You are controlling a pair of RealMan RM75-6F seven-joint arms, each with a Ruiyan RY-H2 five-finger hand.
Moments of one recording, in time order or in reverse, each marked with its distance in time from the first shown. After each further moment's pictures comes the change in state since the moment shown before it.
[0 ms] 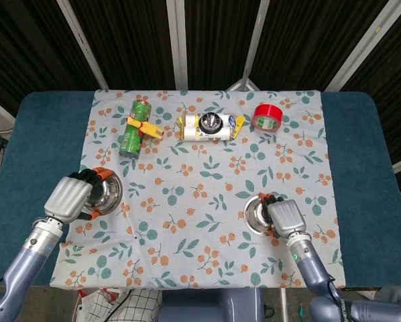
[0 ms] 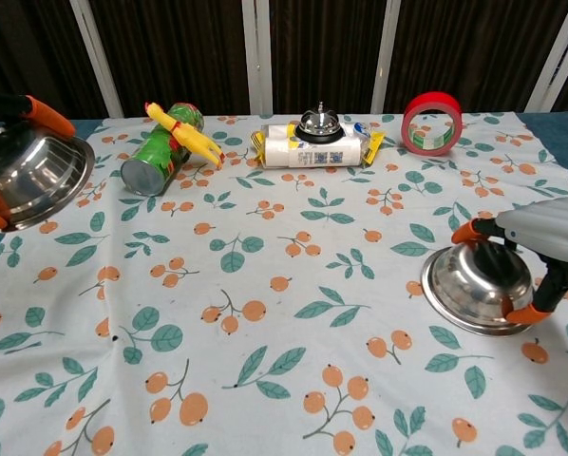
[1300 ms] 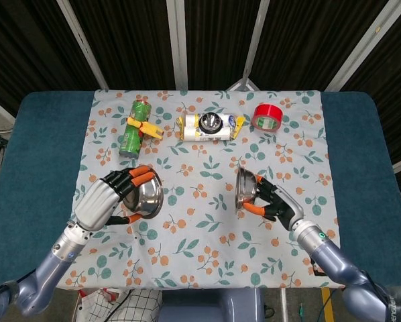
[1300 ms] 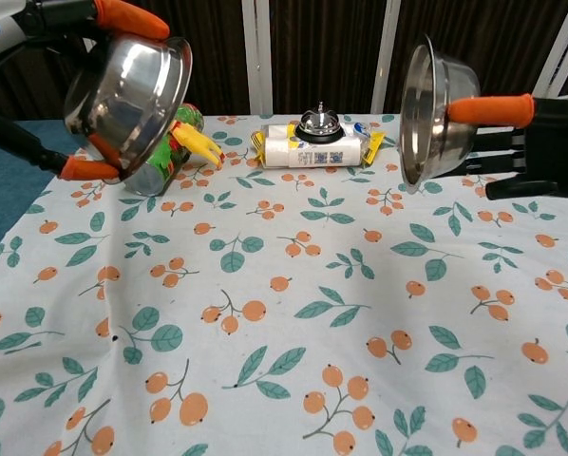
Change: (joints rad) left arm -0.022 -0.294 -0.018 0.305 0.491 0.285 -0.424; right arm -0.133 0.333 0.419 -0.210 -0.125 -0.619 1.776
